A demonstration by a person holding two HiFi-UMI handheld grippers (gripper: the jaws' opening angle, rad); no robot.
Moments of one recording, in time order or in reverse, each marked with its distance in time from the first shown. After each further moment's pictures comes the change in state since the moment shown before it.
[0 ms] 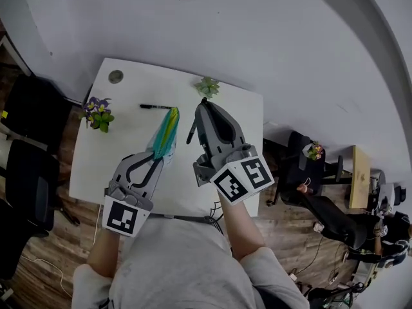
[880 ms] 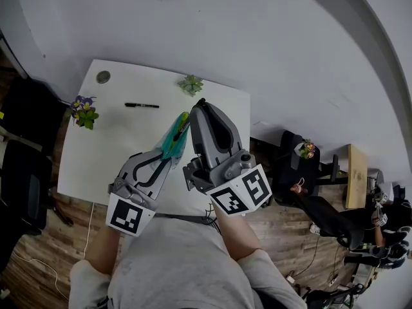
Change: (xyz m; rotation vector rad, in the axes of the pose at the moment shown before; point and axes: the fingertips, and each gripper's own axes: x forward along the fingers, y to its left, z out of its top) left arm 0.041 -0.067 0.031 0.047 -0.038 -0.072; right arm -0.059 0.009 0.060 0.018 -0.211 0.118
